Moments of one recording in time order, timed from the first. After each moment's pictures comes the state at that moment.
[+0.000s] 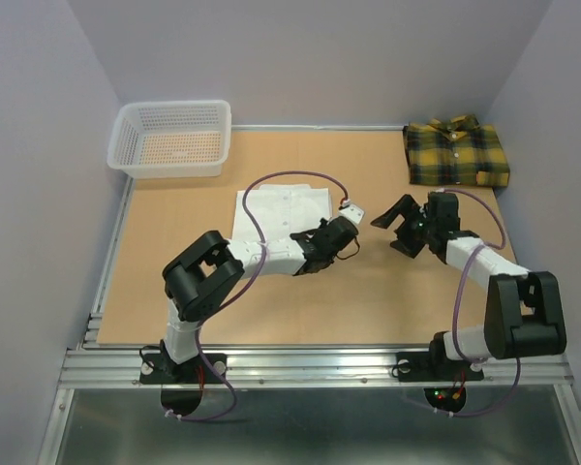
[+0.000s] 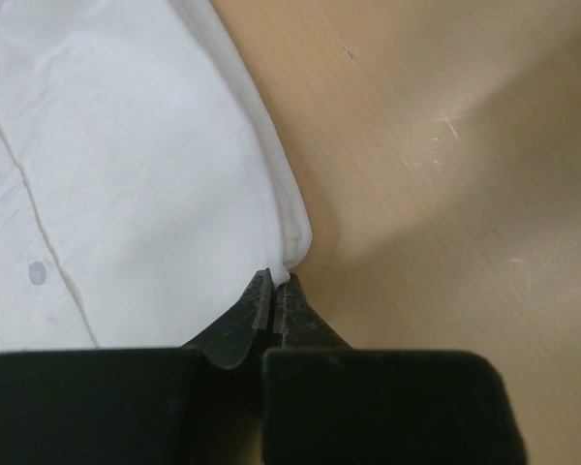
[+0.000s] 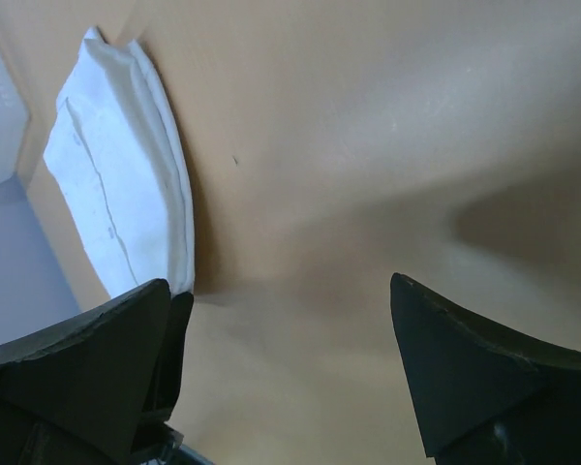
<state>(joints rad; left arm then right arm) -1.02 1.93 1.22 -0.10 -0.50 -0.15 0.05 1.33 0.68 -0.09 -0.34 0.84</state>
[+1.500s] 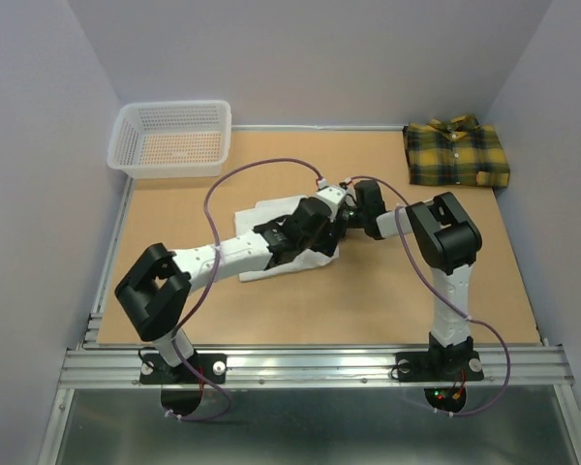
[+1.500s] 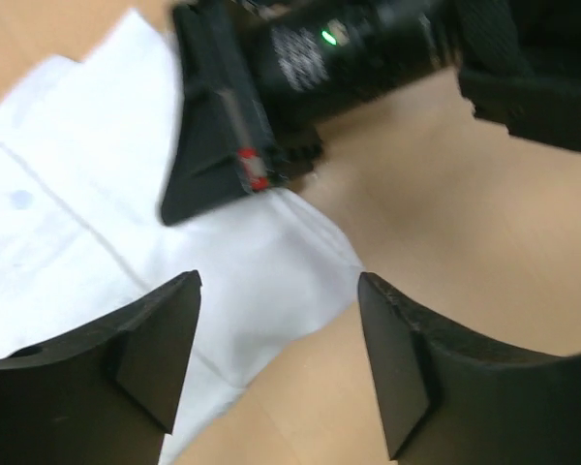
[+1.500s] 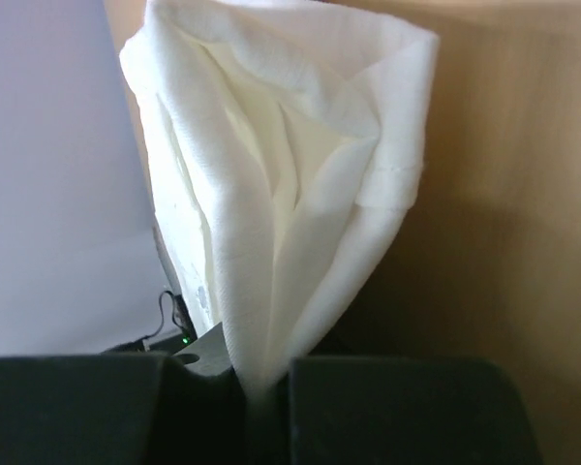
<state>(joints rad) -0.96 1.66 1.12 -0.13 -0.25 -0.24 0.37 2.13 1.07 0.42 -0.74 0.91</state>
